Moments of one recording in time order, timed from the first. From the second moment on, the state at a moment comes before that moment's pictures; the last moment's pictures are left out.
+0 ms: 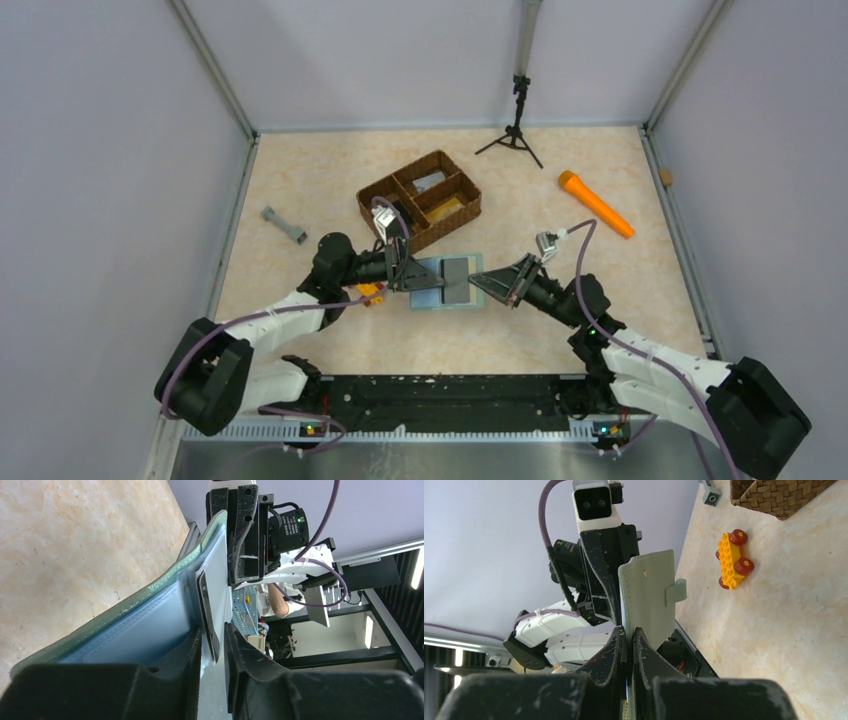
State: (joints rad) left arm -0.52 1.19 0.42 0.75 0.91 -1.16; right arm 0.70 0.87 0.16 0.81 -0.28 1.35
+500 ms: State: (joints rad) left arm -0.51 1.23 0.42 0.77 0.92 -1.18; right arm 0.69 0.91 0.16 0.83 -0.31 1.33
